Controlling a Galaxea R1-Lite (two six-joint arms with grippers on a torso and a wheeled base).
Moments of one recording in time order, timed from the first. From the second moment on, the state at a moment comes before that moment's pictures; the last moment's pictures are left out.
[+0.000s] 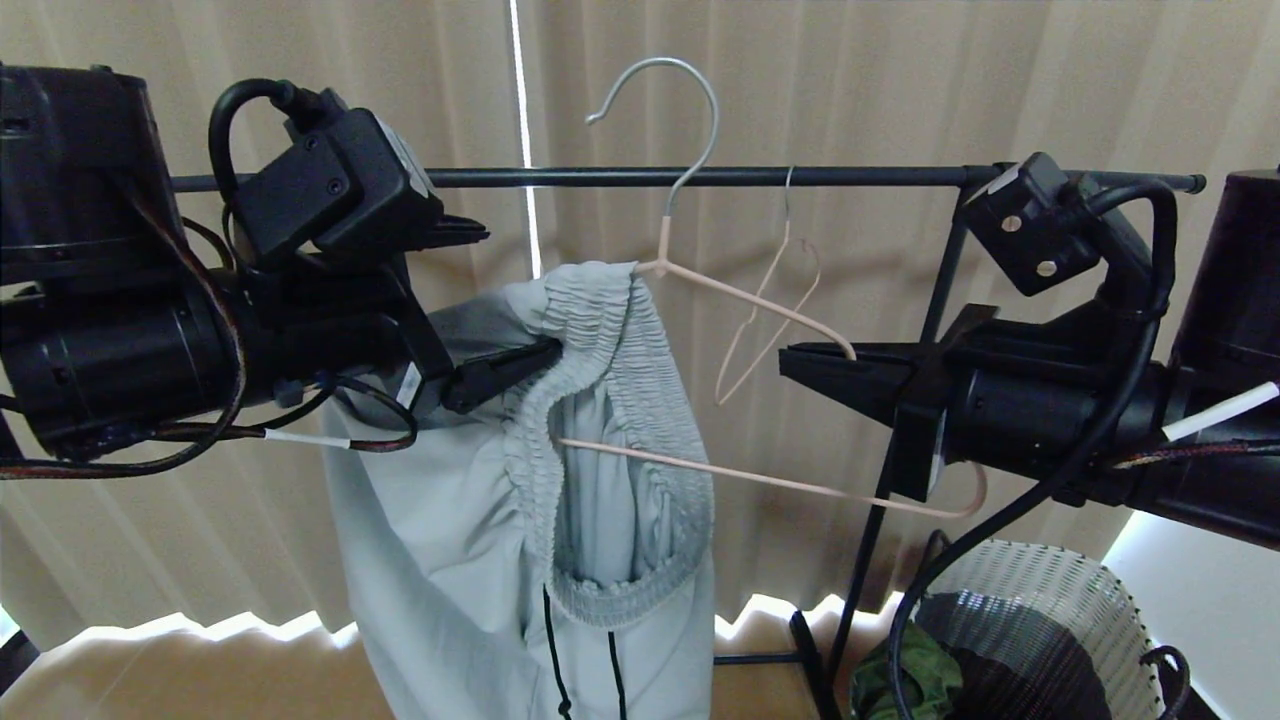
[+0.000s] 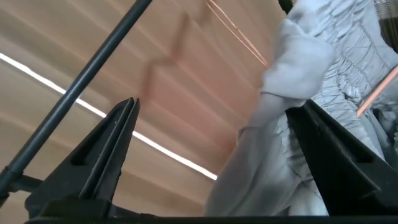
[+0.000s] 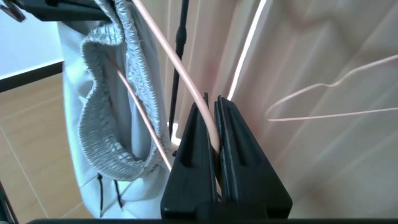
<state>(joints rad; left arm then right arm) -0.45 1.48 -1.02 -0.32 -0.28 0.72 0.70 1.47 -0.89 -0.41 0.10 -0.05</state>
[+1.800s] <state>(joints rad) -0.55 1.44 -0.99 -0.30 0.14 0.23 0.70 1.47 -0.76 -0.42 0.03 -0.15</state>
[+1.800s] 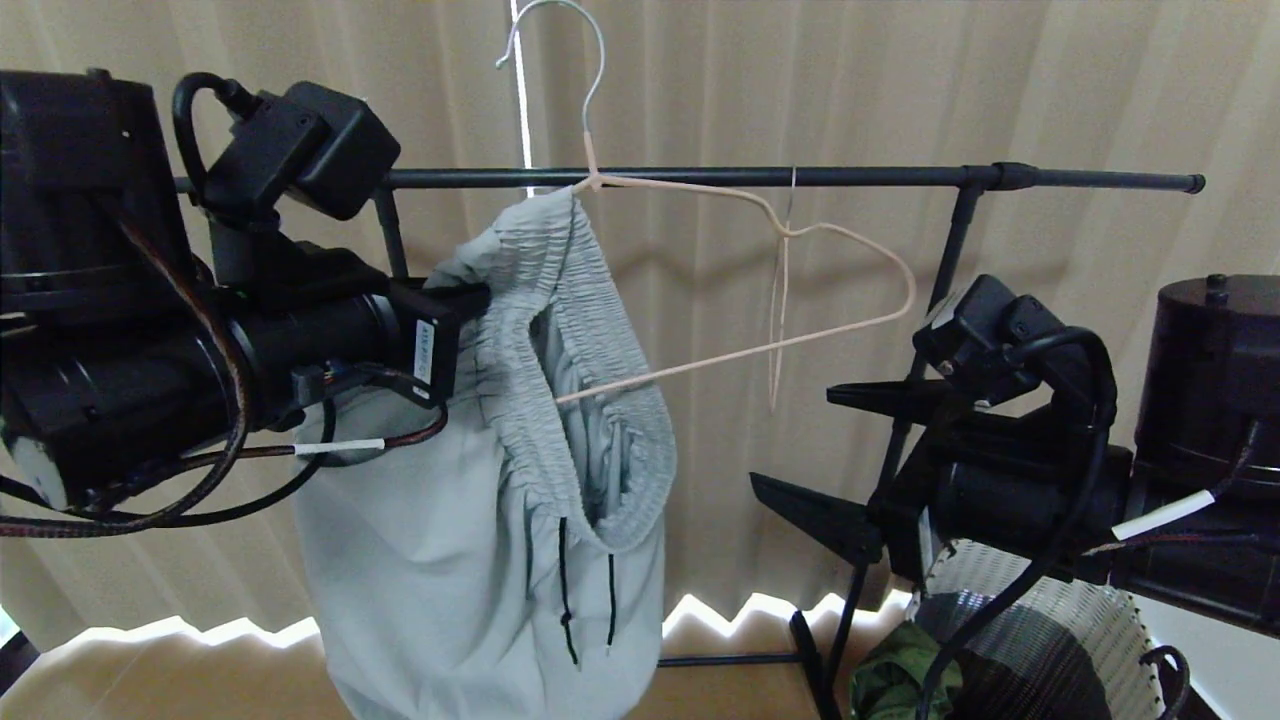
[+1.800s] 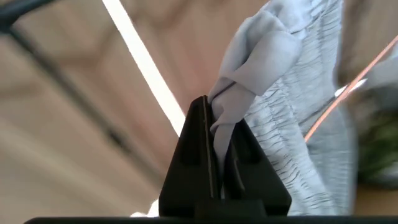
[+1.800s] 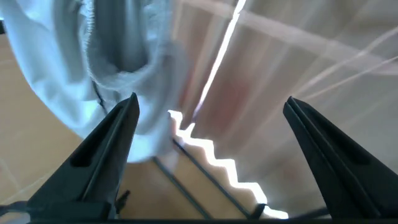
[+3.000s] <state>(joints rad) -0.71 1.41 -1.01 -0.37 0.10 0.18 0.67 1.56 -0.76 -0.53 0.02 -0.12</state>
